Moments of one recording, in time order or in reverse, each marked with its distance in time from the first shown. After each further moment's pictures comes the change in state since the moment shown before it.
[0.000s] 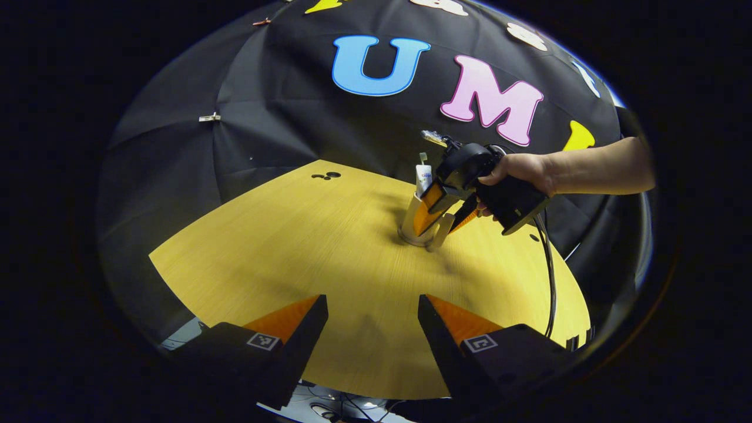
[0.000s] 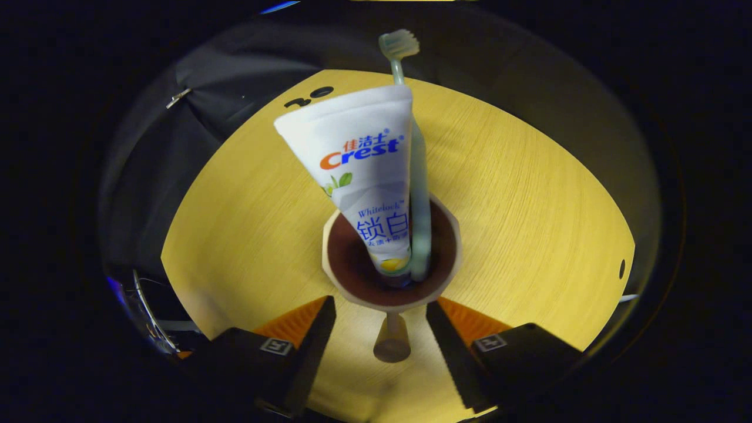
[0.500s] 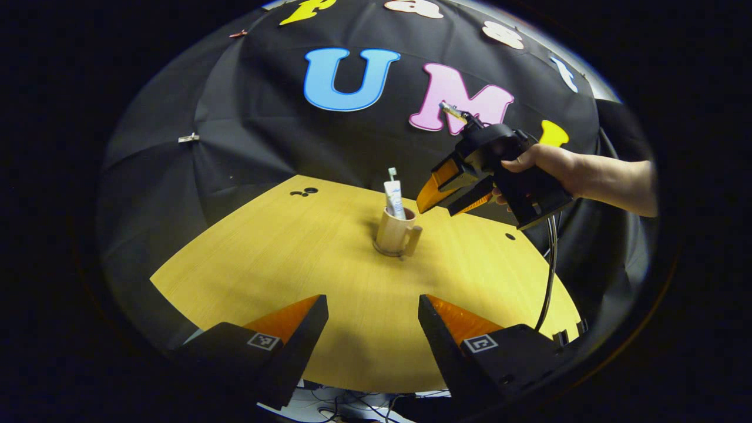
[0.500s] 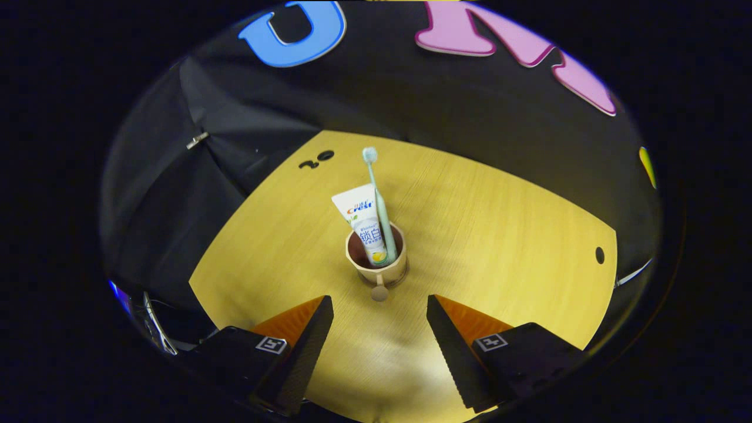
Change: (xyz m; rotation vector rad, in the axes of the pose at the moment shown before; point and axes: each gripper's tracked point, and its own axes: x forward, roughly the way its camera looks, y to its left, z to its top) left arm -0.040 -0.035 0.028 0.083 -0.026 -0.116; right arm -0.147 -0.011 0.003 0.096 -0.322 -0.015
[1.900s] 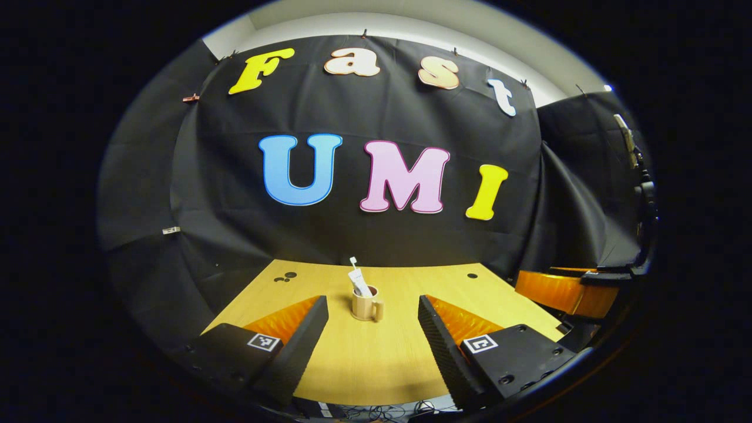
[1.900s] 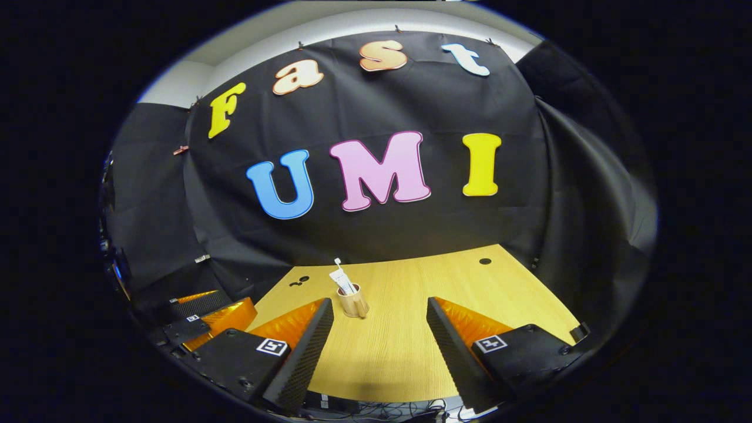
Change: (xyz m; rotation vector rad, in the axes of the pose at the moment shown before) left arm -0.120 -0.043 0.125 0.183 -0.259 -0.102; right arm -0.328 0.055 -0.139 0.221 -0.762 -0.309
